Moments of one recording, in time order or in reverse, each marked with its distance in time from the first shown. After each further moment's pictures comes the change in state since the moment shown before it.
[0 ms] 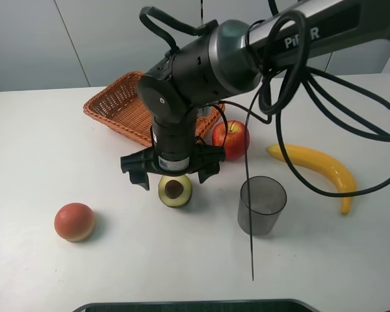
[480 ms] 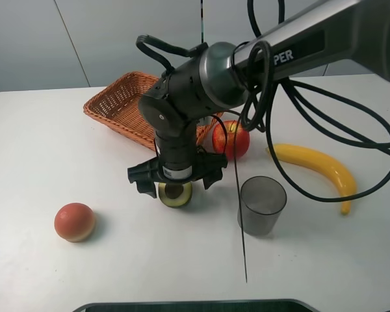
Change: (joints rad) left arm 0.000 0.000 0.000 0.000 0.000 0.000; right arm 0.000 0.059 0.000 -0.030 -0.004 0.012
